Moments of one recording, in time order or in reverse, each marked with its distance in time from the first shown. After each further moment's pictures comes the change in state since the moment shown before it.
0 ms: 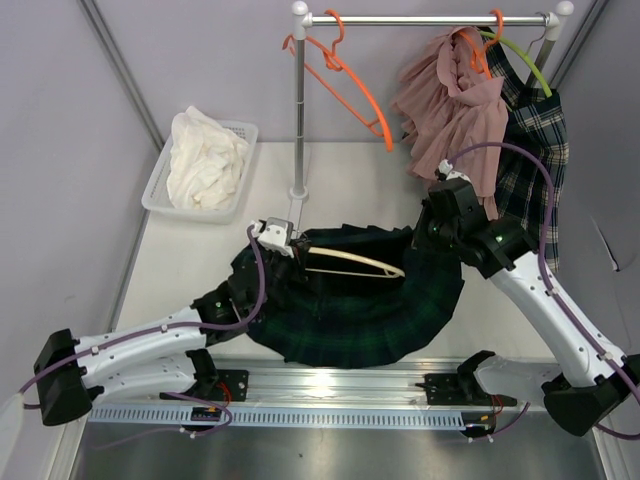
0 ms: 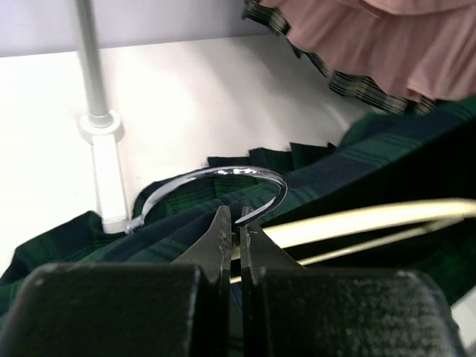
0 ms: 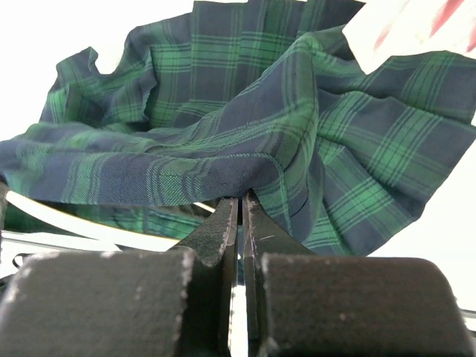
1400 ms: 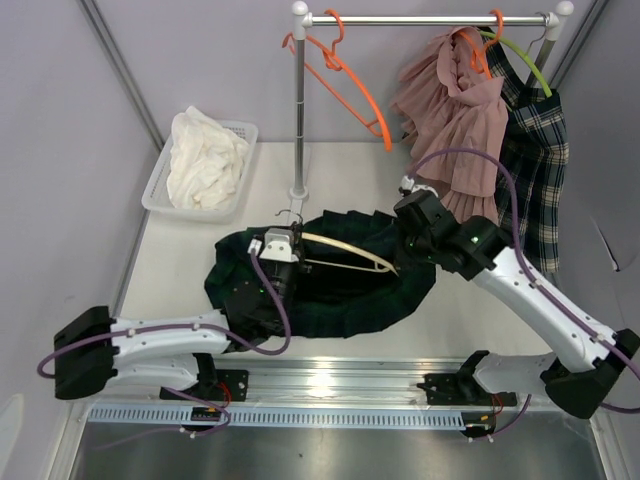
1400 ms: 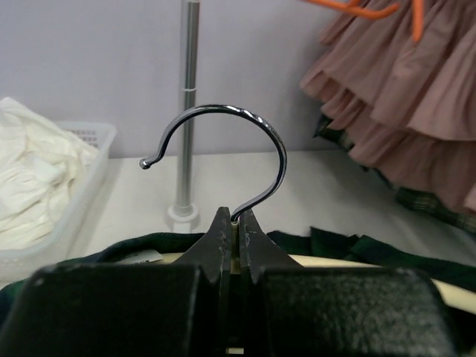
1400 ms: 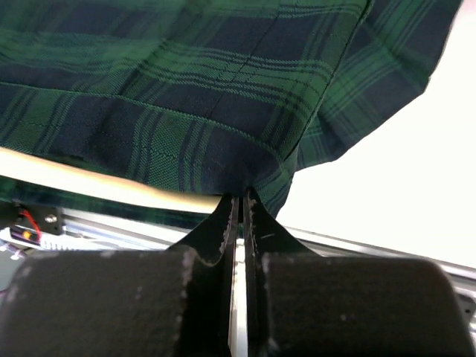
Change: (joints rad) left arm -0.156 0.216 -0.067 0.801 -0.404 0.525; right arm 0.205 0.080 0.026 -0.119 -0.006 -0.005
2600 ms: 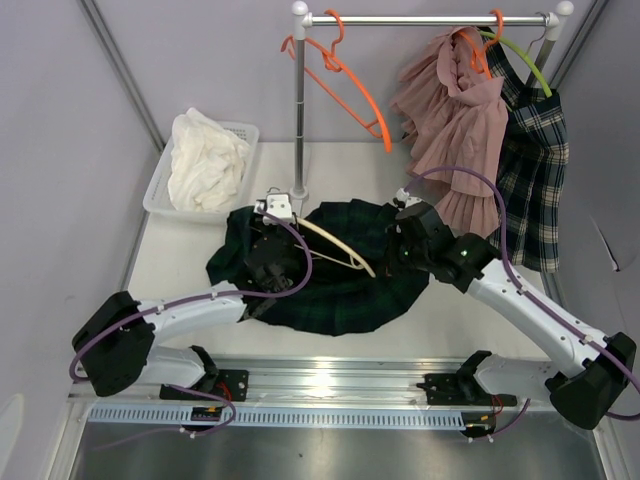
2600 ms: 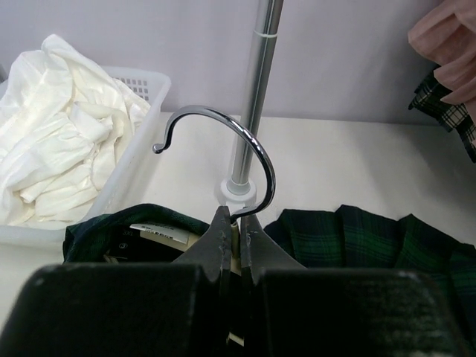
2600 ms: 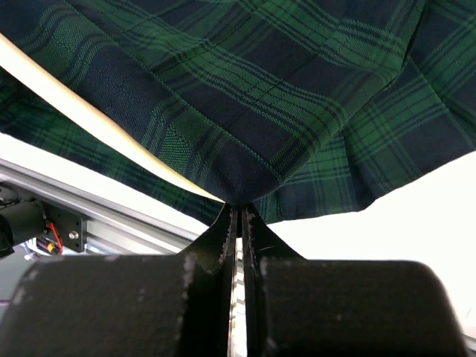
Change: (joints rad) left arm 0.338 0.137 0.104 -0.279 0.113 -0.266; right arm -0.052 -0.070 -0.241 0.283 -0.131 -0.017
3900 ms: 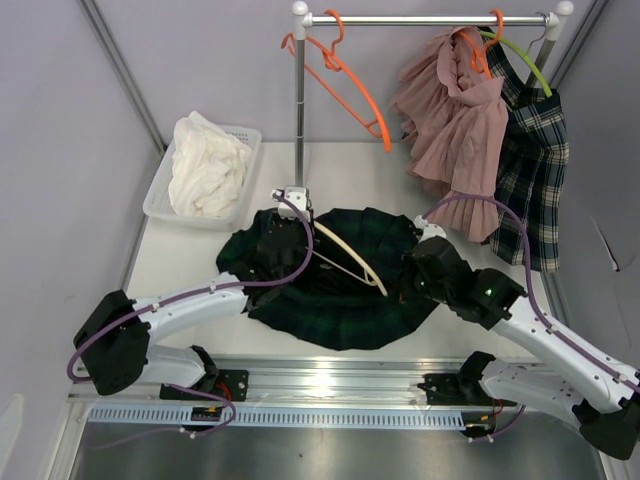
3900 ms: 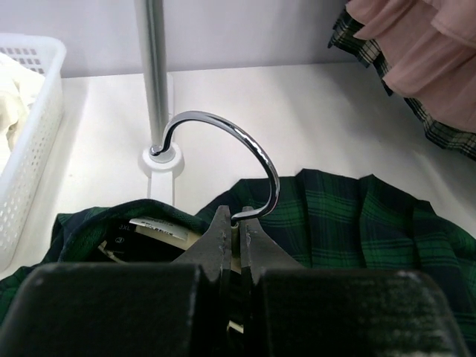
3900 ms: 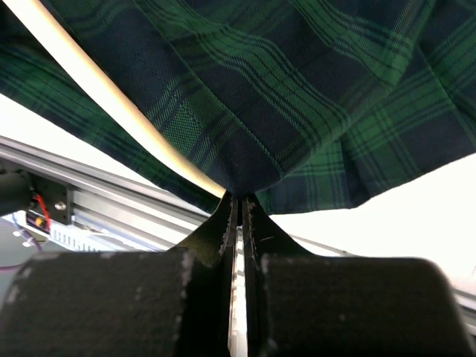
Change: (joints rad) left arm 0.000 0.023 0.132 -0.321 0.242 -0.179; right arm 0.107 -0.252 -0.201 -0.021 0.098 0.100
